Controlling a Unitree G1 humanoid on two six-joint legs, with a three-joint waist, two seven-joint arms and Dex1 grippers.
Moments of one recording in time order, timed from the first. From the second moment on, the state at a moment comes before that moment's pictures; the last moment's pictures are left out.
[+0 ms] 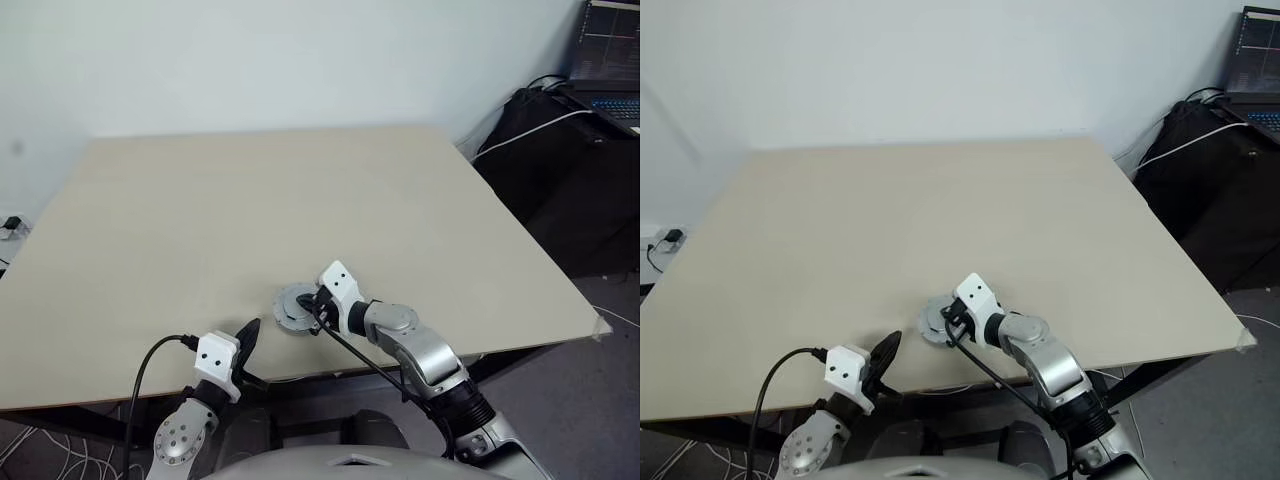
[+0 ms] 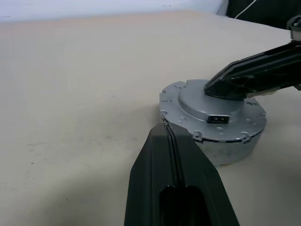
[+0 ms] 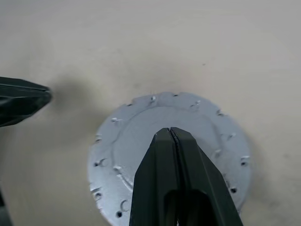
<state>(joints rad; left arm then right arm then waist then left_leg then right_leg) 0.48 0.19 -0.16 -0.10 -0.08 -0.29 -0.33 -0.18 -0.22 0.40 -0.05 0.13 0.54 0.55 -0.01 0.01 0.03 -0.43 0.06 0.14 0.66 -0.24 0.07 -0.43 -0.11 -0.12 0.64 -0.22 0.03</state>
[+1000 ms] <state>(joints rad) 0.47 0.18 -0.15 -0.04 -0.09 -0.33 -0.33 -0.21 -0.26 0.44 0.06 0.07 0.36 0.71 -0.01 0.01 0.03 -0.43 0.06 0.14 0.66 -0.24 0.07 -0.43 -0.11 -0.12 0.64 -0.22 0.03</state>
